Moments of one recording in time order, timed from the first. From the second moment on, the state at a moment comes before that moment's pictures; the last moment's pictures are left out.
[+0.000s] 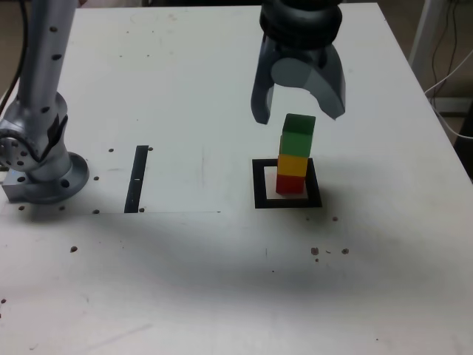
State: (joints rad) arm -0.11 2.02 -1.85 1.54 0.15 0.04
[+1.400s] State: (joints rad) arm -0.11 1.57 -0.93 1.19 0.09 -0.10
